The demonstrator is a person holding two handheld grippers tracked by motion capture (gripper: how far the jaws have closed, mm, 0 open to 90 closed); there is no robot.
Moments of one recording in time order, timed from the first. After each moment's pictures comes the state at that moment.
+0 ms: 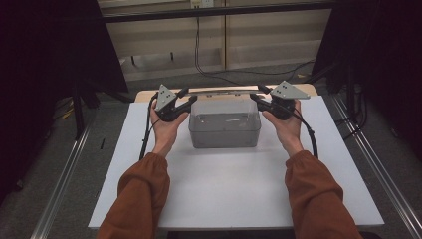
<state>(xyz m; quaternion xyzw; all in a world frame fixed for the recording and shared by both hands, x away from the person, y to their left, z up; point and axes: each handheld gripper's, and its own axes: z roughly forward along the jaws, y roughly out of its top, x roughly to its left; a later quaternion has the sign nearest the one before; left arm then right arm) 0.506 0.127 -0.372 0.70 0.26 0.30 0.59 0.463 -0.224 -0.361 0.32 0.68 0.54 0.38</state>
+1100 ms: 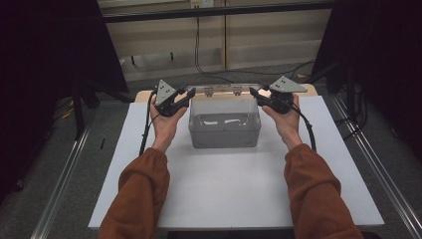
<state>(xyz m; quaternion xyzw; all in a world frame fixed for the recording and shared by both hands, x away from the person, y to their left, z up) 0.521 0.129 -0.368 0.70 0.26 0.31 0.58 0.491 -0.231 -0.370 0.33 0.69 0.53 0.37</state>
